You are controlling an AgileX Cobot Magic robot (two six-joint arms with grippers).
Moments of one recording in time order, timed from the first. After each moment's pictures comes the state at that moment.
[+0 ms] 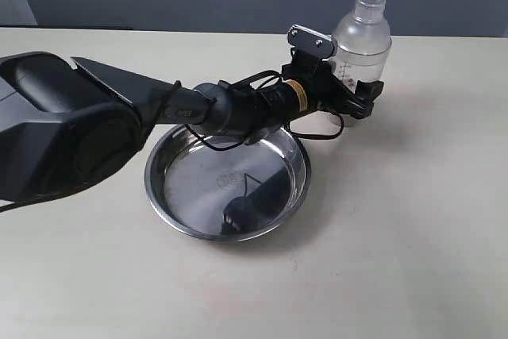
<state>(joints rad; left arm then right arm) -0.56 2.53 -1.74 0.38 -0.55 -0.48 0.26 0.04 0.00 1.13 -0.03 -0.85</state>
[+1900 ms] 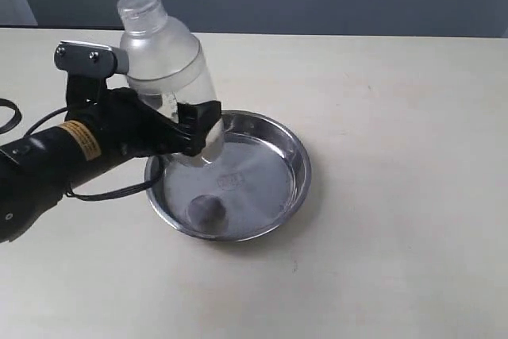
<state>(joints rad) -0.44 1.55 -0.48 0.04 -0.69 -0.32 0.26 0.04 0.00 1.13 -0.04 -0.85</state>
